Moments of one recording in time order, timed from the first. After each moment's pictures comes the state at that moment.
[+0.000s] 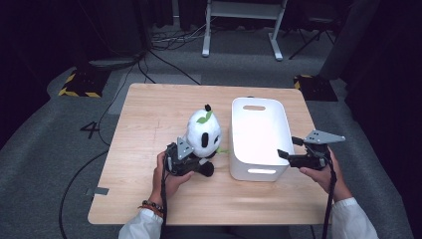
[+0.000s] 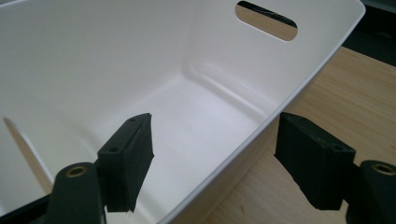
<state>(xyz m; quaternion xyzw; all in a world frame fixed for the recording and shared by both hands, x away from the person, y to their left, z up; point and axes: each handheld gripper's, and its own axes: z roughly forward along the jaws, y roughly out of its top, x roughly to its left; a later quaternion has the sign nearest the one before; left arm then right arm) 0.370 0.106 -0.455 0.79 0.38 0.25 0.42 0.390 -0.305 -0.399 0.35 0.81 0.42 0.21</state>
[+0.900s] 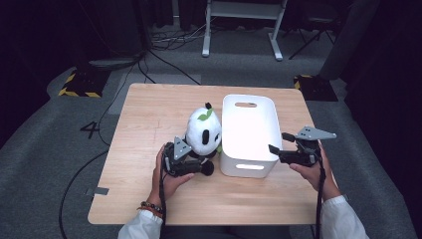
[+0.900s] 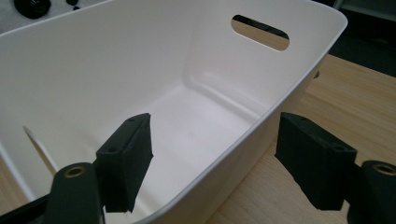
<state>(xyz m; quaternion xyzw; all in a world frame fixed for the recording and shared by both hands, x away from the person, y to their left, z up) 0.362 0.108 -0.447 0.76 0.39 0.25 0.45 0.390 -0.281 -0.391 0.35 0.80 0.44 0.21</state>
